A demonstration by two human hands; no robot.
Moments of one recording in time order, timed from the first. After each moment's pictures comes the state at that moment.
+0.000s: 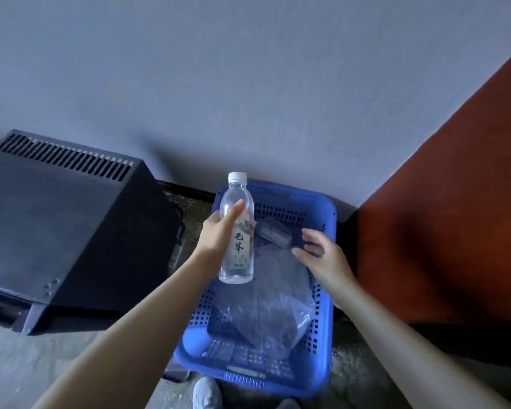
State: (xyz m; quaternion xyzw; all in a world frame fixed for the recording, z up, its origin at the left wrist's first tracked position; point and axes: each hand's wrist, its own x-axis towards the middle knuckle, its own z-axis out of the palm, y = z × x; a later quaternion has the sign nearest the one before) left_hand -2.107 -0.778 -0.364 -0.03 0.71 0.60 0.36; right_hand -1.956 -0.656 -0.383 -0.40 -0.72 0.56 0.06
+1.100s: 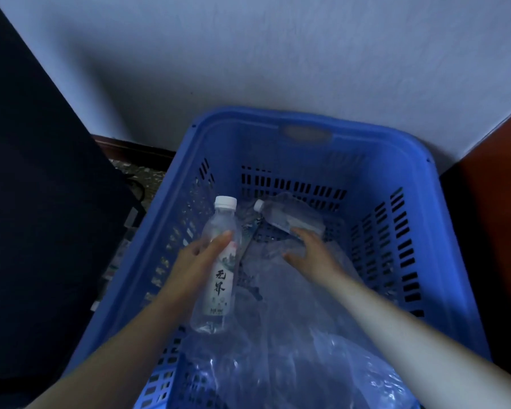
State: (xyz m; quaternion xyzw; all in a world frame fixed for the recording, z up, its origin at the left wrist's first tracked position) left_hand -2.145 -0.792 -0.739 0.00 0.72 0.57 0.38; right_hand -2.048 -0.608 -0.795 -0.34 -0.84 0.42 -0.06
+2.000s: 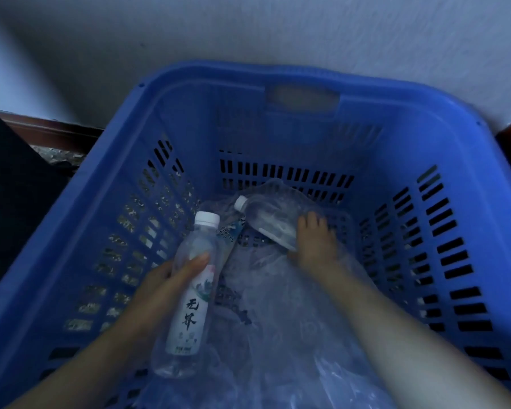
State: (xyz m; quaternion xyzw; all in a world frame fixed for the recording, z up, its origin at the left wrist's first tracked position) left_hand -2.179 -0.787 -0.845 0.02 0.74 0.52 0.41; right_hand -2.092 -0.554 -0.896 -0.38 -0.90 0.12 -0.17
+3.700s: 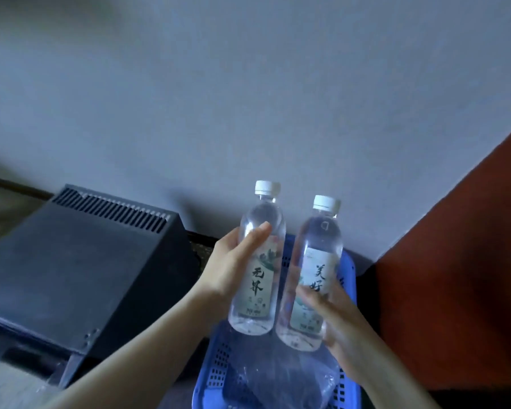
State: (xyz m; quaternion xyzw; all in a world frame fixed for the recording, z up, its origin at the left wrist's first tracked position) left_hand -2.122 -0.825 -0.254 0.13 0.62 0.67 0.38; right_hand -1.986 -0.724 -0.280 -0.35 -0.53 0.77 0.04
